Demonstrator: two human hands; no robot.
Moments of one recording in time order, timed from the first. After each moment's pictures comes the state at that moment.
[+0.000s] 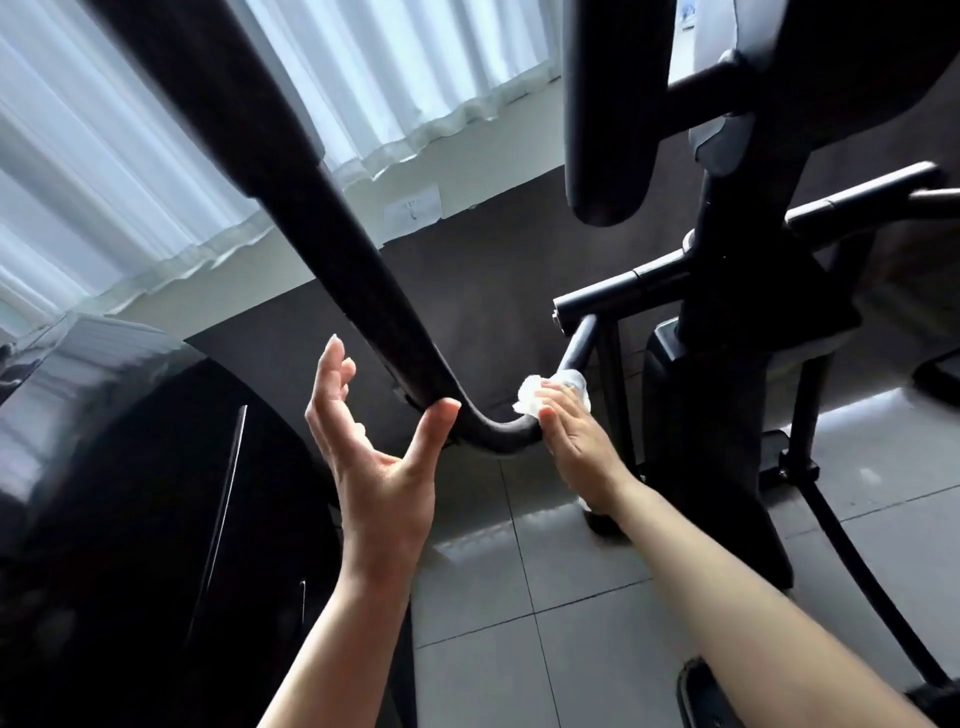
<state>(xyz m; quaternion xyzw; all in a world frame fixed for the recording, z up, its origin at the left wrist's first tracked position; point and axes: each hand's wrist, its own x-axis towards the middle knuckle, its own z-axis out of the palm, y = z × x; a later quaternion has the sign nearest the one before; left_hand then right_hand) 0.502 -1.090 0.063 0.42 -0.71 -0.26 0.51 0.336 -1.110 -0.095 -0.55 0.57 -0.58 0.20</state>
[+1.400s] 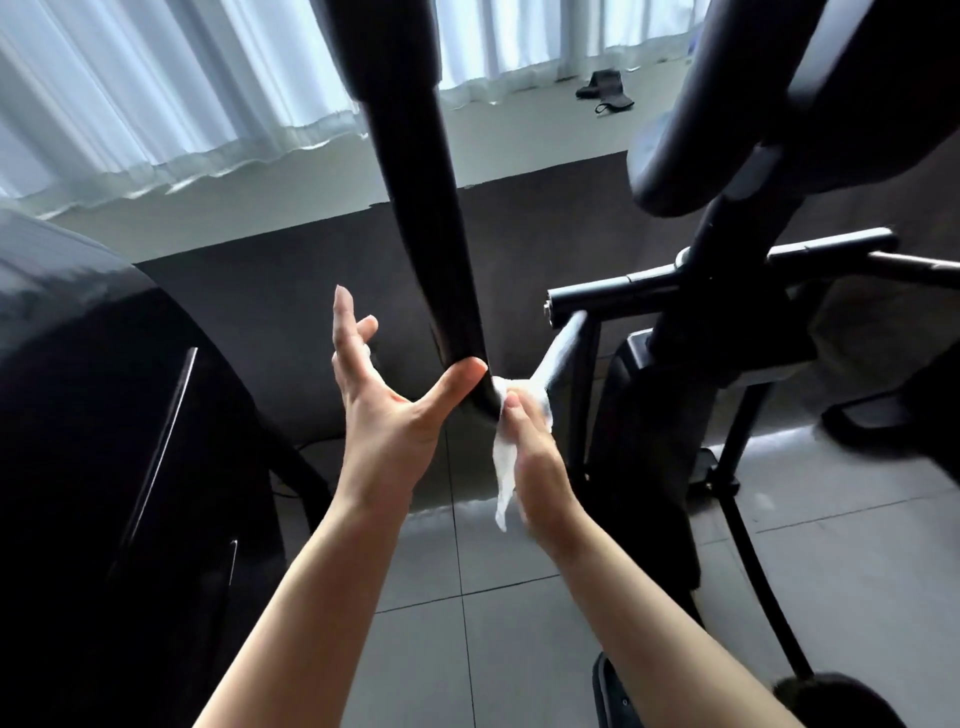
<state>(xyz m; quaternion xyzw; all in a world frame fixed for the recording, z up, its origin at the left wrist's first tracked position) 0.507 -1.097 0.069 0.43 -0.66 -0.41 0.45 0.410 -1.074 -0.030 -0.36 0.44 -0.71 0.42</state>
